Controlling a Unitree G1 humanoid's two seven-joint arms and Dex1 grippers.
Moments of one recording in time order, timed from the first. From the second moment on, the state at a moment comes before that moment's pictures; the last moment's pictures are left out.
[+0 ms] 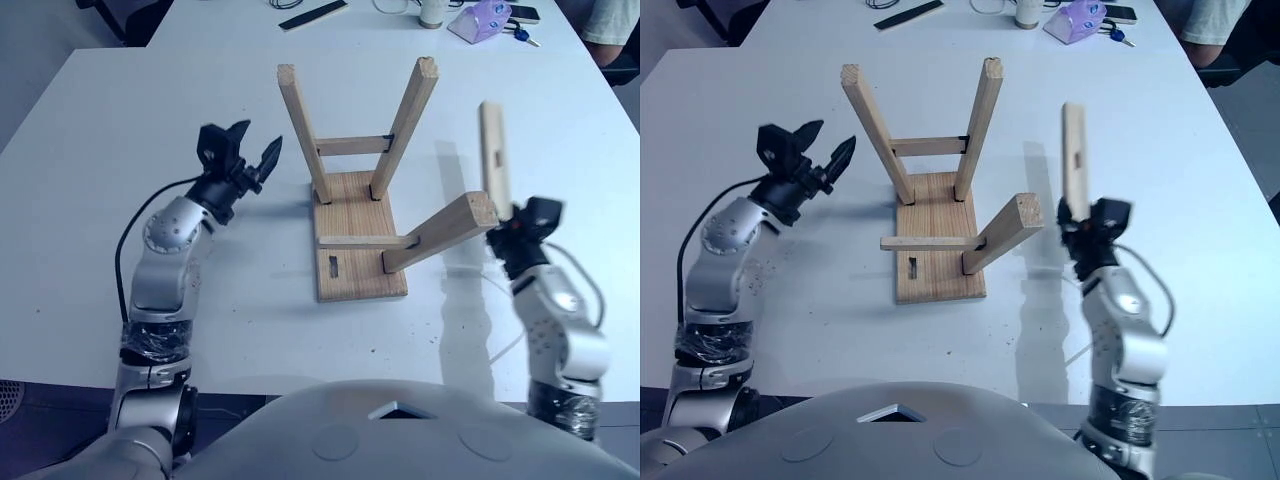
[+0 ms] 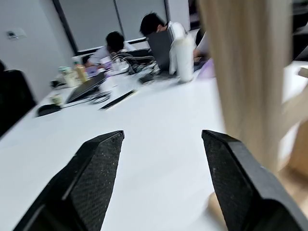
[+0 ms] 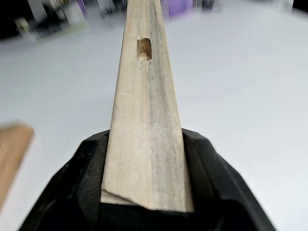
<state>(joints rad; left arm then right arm) -0.17 0.39 0.07 -0.34 -0.39 0.43 -0.40 0.16 -0.22 -0.34 -0.50 0.42 0.59 0.17</state>
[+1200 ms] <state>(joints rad) -0.53 0.72 0.21 -0.60 -1.97 0.77 -0.34 -0.13 -1.02 -0.37 -0.79 1.88 0.71 0.47</state>
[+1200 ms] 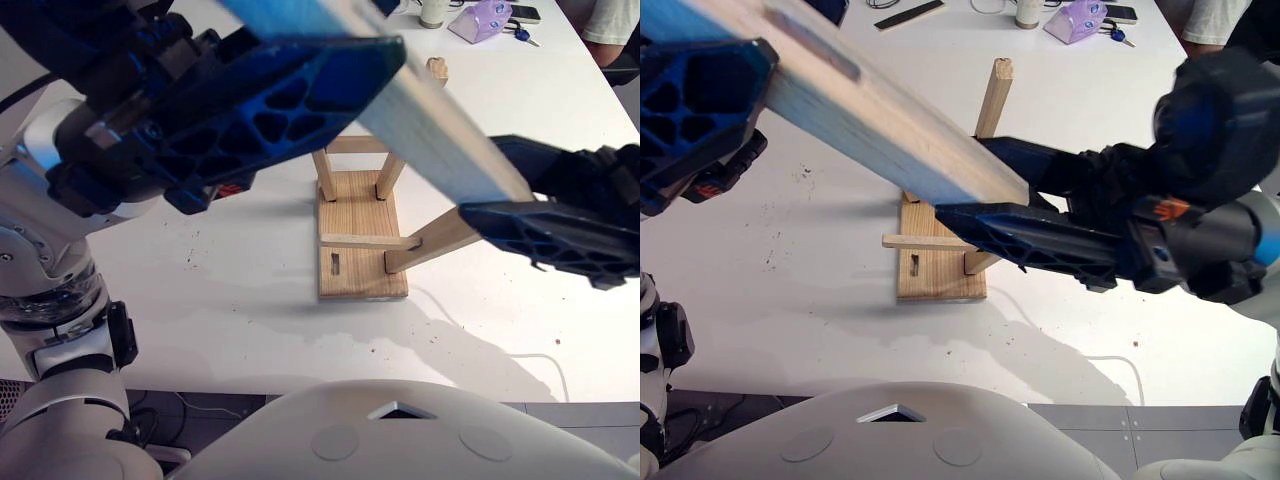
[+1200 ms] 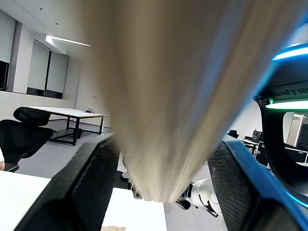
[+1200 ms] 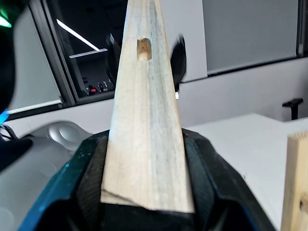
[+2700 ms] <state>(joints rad) -0.44 1.04 0.30 -0.22 -1.33 0.72 -0.89 0.15 -0.95 -0.76 -0.45 1.69 0.75 0.64</state>
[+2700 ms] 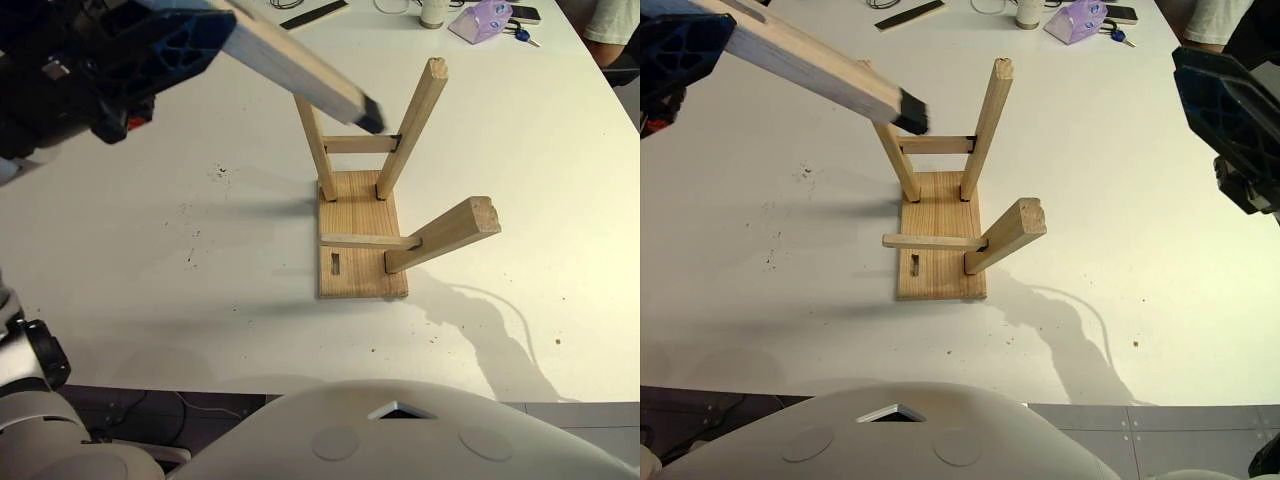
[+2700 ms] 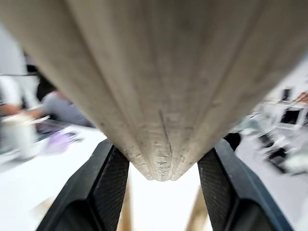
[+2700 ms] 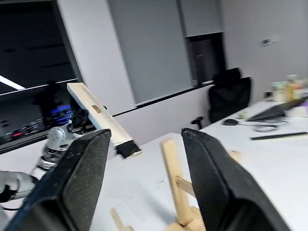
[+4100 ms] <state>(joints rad) -0.03 0.86 0.01 -0.34 -0.67 0.34 -1.23 0.32 -0.82 -0.56 -0.64 1.10 0.67 0.86</state>
